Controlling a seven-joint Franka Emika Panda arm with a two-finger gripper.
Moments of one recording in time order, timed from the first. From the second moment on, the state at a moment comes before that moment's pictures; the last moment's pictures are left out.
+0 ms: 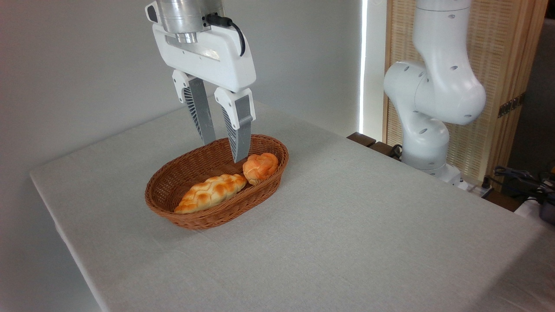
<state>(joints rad) -0.11 -0.04 0.03 -1.64 -0.02 1.60 0.65</state>
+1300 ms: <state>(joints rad) -0.12 -0.04 -0.13 -1.76 -0.02 1.63 0.55</state>
